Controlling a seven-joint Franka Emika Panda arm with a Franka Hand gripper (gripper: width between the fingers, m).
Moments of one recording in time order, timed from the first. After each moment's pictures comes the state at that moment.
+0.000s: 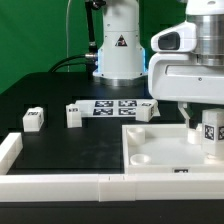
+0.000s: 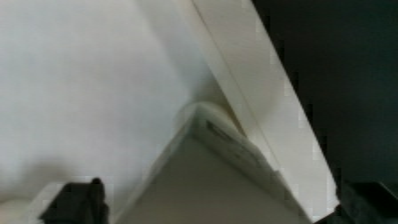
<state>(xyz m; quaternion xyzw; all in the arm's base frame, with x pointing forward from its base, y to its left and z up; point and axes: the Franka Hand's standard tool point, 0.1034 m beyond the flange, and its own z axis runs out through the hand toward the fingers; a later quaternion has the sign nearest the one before) 0.610 0.122 0.073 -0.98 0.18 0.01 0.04</state>
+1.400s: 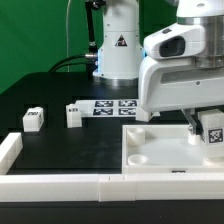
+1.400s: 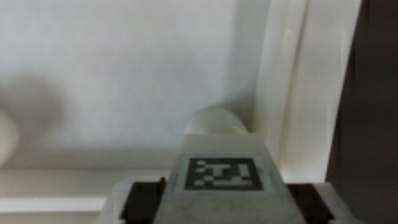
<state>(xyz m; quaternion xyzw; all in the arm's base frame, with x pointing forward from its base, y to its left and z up) 0.608 0.111 0.069 -1.00 0.03 -0.01 0.04</state>
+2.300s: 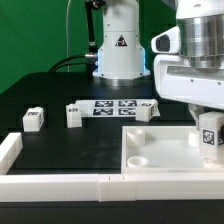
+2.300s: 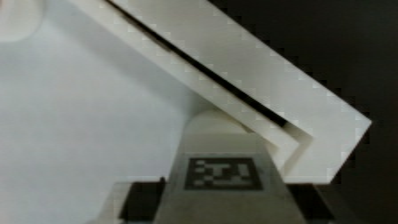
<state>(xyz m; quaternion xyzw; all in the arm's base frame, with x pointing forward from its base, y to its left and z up) 0.612 0.118 0.068 -0.87 0.48 0.00 0.07</state>
